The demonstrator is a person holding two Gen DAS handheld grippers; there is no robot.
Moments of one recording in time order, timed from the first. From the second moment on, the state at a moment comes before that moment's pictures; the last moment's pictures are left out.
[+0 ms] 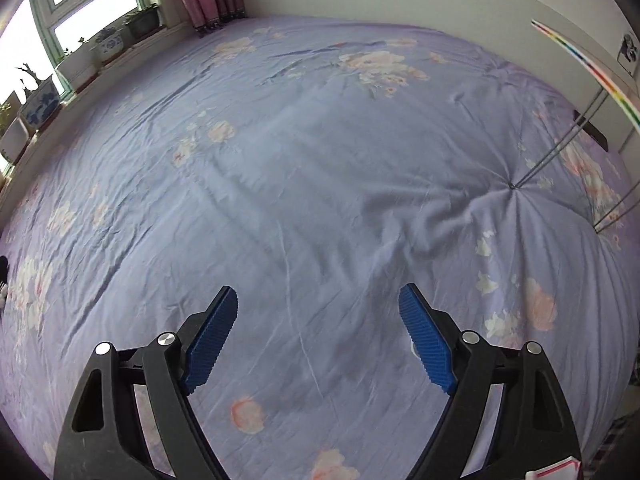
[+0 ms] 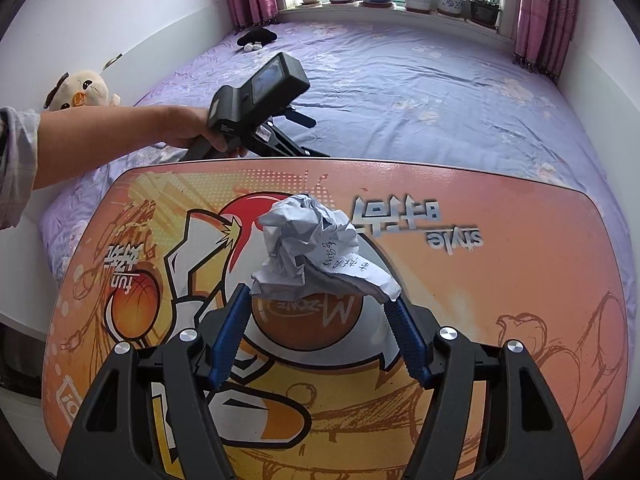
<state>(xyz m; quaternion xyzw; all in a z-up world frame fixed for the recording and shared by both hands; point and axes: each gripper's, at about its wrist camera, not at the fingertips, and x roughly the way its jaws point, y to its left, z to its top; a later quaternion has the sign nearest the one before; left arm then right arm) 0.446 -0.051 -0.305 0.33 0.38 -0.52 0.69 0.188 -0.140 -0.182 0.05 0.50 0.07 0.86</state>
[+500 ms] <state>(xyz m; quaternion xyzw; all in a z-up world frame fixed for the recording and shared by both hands) 0.390 -0.071 -0.416 0.40 0.38 -0.61 0.57 0.185 -0.147 -0.184 0.07 0.49 0.05 0.87</state>
